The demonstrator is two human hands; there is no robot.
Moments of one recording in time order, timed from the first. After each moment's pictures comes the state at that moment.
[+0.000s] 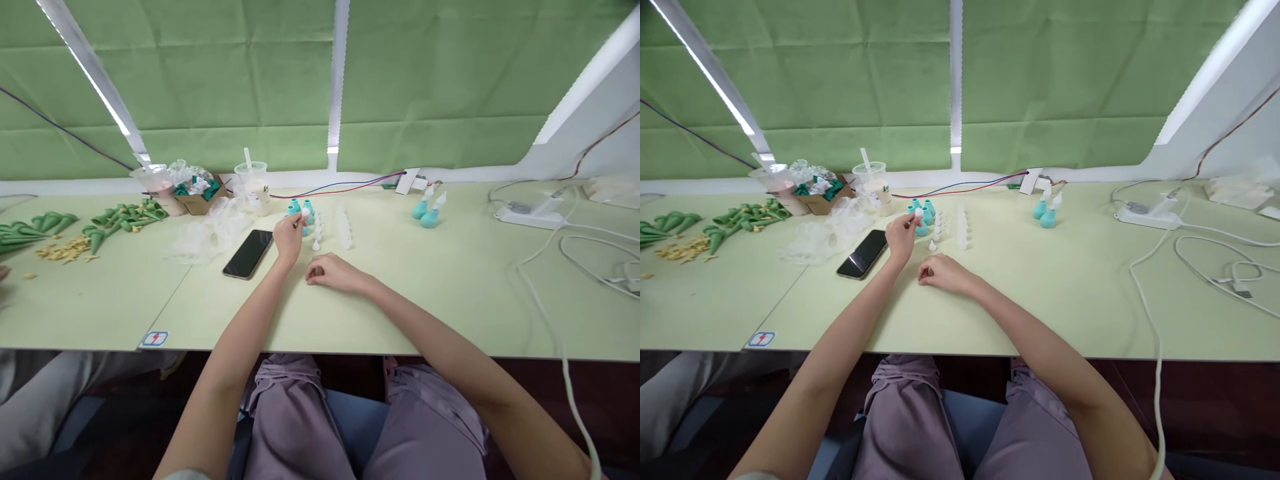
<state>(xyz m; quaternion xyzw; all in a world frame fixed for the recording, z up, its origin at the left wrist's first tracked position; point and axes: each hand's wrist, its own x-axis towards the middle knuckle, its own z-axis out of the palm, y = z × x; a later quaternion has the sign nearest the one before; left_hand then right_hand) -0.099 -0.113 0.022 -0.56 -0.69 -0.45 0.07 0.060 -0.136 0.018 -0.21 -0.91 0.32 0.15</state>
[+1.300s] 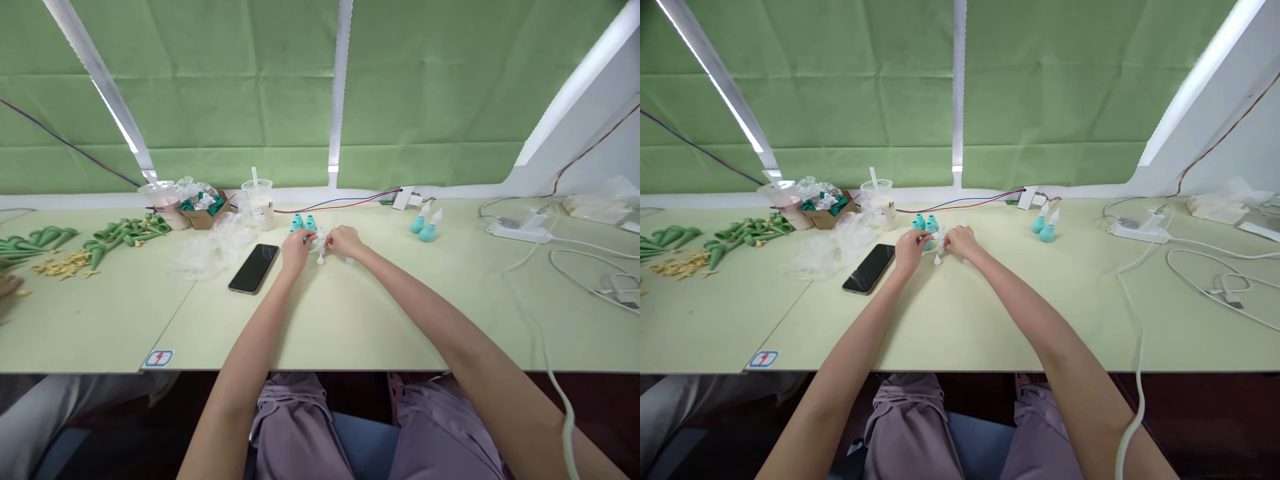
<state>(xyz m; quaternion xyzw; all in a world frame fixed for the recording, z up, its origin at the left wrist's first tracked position) -0.106 -0.112 0.026 -0.63 -0.66 -0.41 0.03 0.037 -0.030 0.037 -0.42 -0.90 0.00 0.09</state>
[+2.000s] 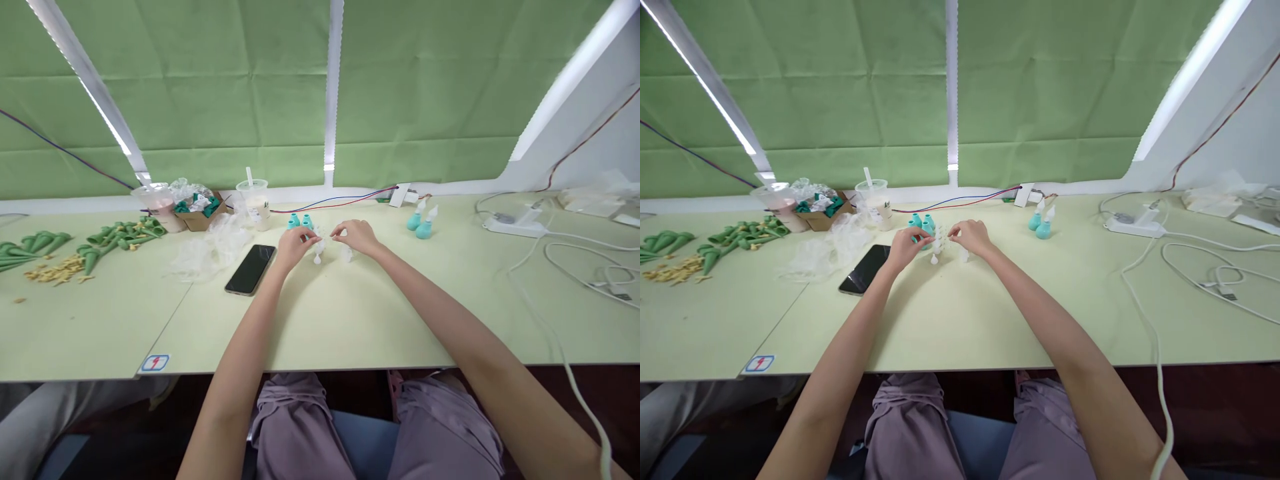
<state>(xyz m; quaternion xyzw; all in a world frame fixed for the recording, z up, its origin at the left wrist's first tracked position) -0.115 -0.112 0.042 -0.70 -0.59 -0.39 -0.05 0.075 -0.035 0.052 -0.44 -0.87 0.07 0.20</state>
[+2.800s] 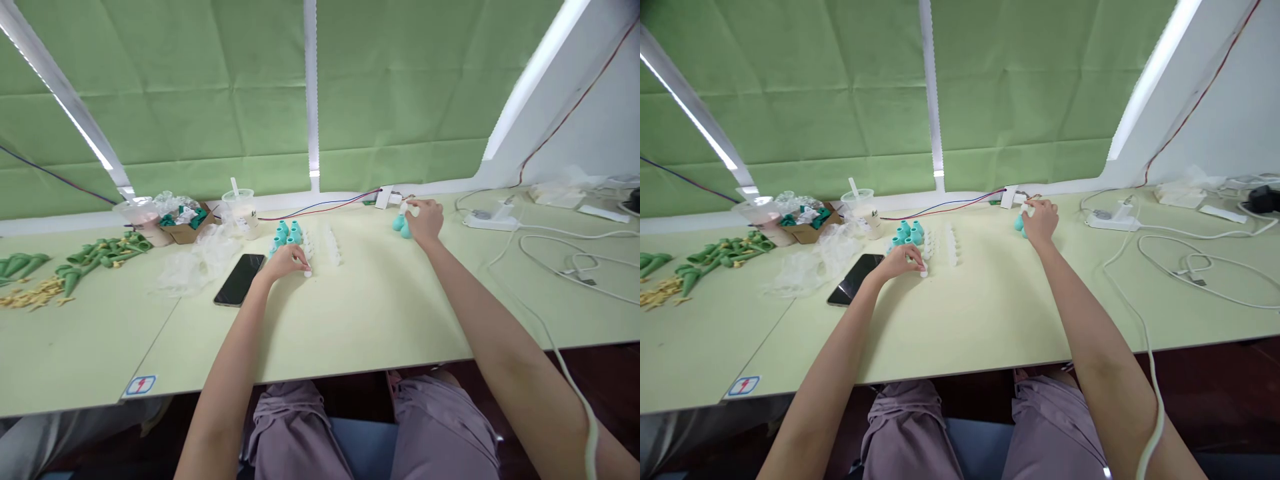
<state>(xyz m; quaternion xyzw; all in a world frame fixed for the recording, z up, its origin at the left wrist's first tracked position) -0.125 -0.111 0.036 -0.78 -0.54 -0.28 -0.17 0.238 0.027 0.043 -0.67 -0.62 -0.06 0.41</state>
